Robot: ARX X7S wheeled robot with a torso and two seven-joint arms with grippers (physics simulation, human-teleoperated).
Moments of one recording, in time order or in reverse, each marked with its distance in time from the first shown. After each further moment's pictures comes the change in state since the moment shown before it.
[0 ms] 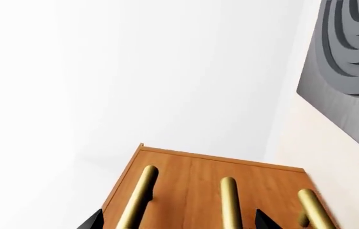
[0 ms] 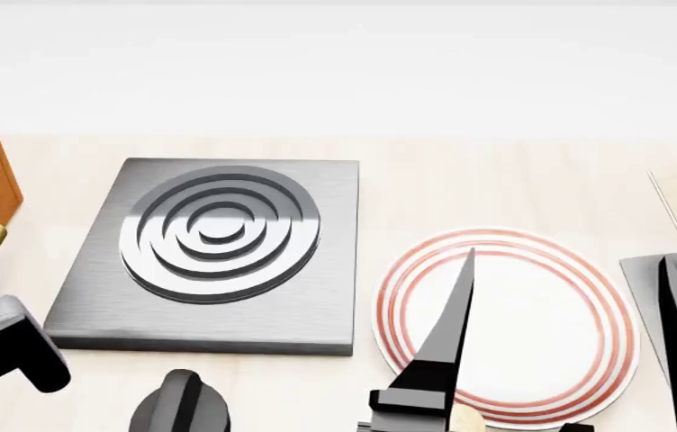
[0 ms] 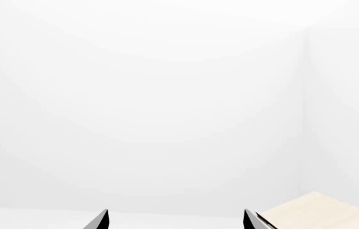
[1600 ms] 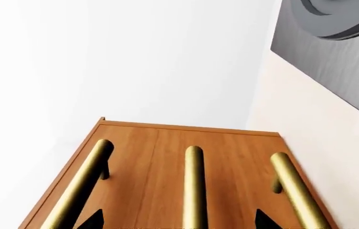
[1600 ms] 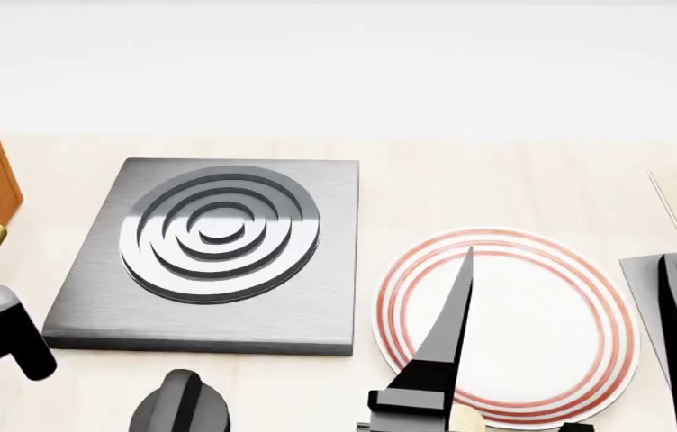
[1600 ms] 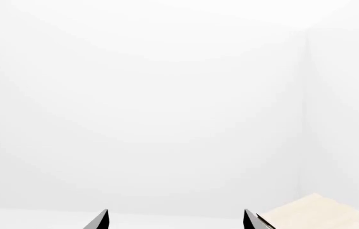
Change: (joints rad) left arm -0.006 0.108 0.003 -0.363 -0.021 0.150 0.067; right arm 0.032 0.009 -0.034 -0.001 0.005 -0.011 0.010
